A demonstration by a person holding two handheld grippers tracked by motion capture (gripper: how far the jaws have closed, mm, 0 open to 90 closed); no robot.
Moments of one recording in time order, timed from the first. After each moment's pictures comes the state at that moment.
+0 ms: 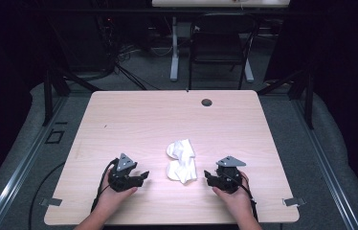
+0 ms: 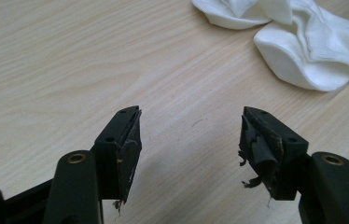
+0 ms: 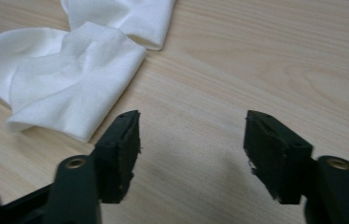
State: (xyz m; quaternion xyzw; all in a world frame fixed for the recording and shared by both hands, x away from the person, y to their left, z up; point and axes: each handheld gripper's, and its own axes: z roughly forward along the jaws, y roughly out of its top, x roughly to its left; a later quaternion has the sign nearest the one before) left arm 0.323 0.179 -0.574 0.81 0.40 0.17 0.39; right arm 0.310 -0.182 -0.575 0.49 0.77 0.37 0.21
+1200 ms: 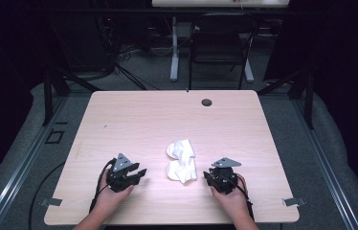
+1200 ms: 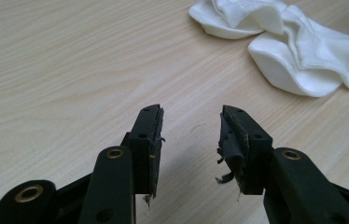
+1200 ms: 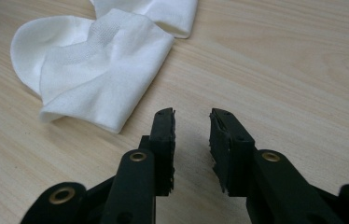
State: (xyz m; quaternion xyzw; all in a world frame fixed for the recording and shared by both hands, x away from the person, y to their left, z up) left arm 0.322 0.183 -0.573 0.80 0.39 0.17 0.41; right arm 0.307 -0.171 -0.577 0.49 0.78 0.36 0.17
